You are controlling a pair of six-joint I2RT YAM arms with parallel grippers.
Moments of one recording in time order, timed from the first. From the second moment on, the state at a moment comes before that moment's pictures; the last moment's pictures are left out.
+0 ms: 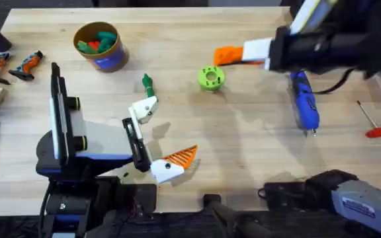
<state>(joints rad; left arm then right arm) 0.00 0.01 0.01 -0.13 1.19 0.05 0.28 1.16 0.97 -0.58 -0.52 0.36</state>
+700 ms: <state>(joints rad) 0.00 0.01 0.01 -0.13 1.19 0.05 0.28 1.19 0.63 0.20 -1.11 0.68</state>
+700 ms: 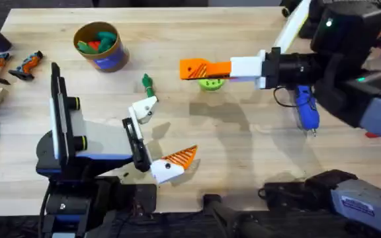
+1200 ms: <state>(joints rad) 0.00 0.01 0.01 -0.13 1.19 0.05 0.37 1.46 0.54 0.56 -1.37 0.92</state>
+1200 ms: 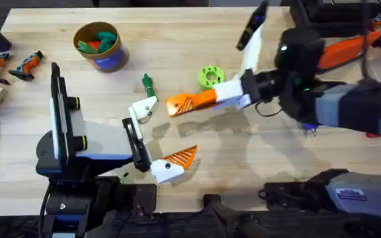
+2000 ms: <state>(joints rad) 0.00 0.01 0.01 -0.13 1.19 0.05 0.44 1.64 0.48 1.02 -1.42 1.33</state>
